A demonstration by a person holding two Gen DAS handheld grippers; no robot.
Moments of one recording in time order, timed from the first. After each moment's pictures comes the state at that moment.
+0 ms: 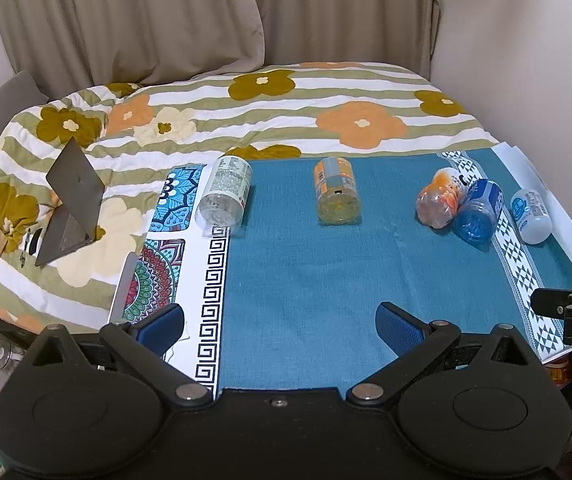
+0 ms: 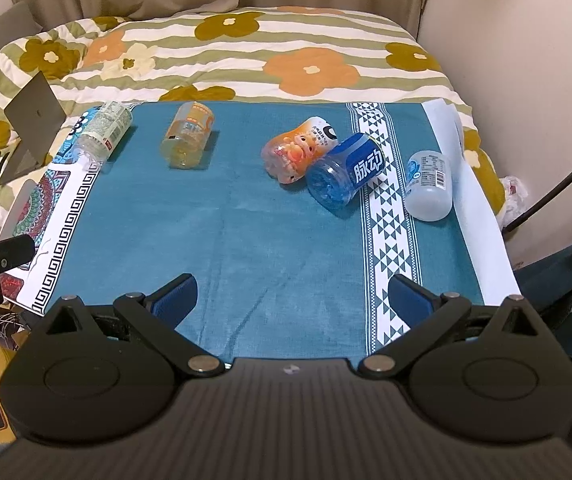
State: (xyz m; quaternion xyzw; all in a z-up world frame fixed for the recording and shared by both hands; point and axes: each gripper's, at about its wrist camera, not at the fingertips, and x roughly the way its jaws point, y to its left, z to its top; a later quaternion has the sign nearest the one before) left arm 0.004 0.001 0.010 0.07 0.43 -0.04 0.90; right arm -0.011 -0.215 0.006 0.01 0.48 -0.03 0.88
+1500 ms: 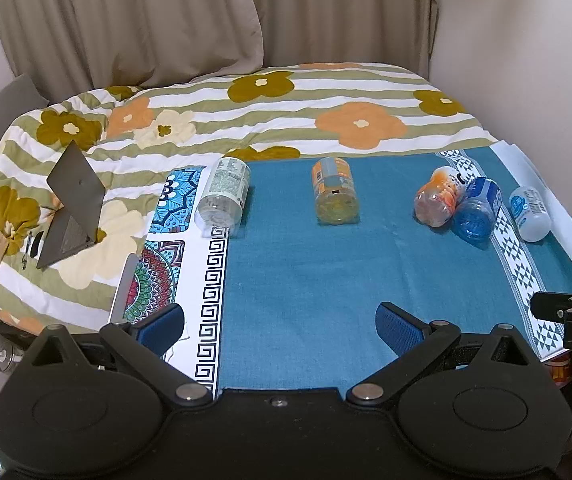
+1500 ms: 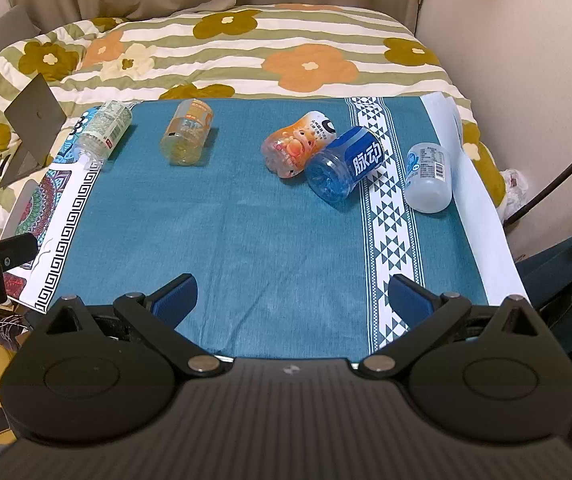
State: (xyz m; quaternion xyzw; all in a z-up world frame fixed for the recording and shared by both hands) left arm 0.001 0.001 0.014 0.08 0.43 -0.05 0.90; right arm -0.012 -0.217 0.002 0.02 0.48 -0.03 0.88
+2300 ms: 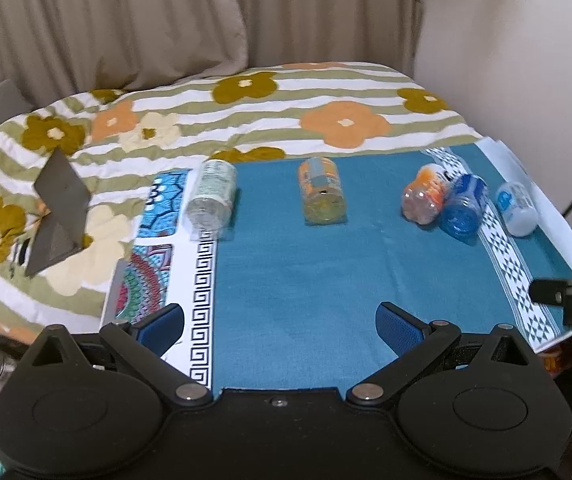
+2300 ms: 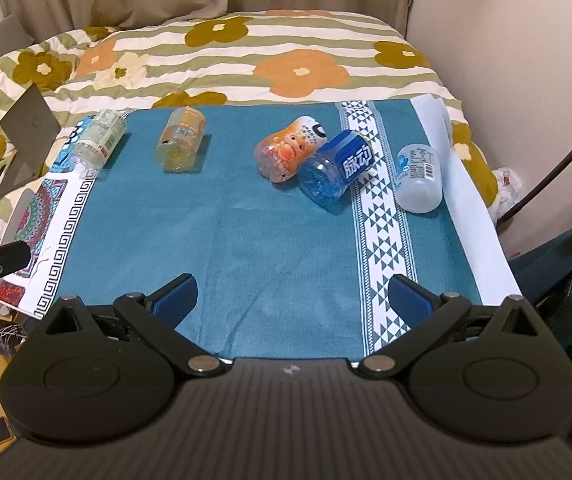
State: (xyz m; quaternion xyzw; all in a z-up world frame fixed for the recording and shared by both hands) left arm 0.006 0.003 0.013 0.09 0.43 -0.08 0.89; right arm -0.016 -0.224 0.006 0.03 0.47 -0.05 0.88
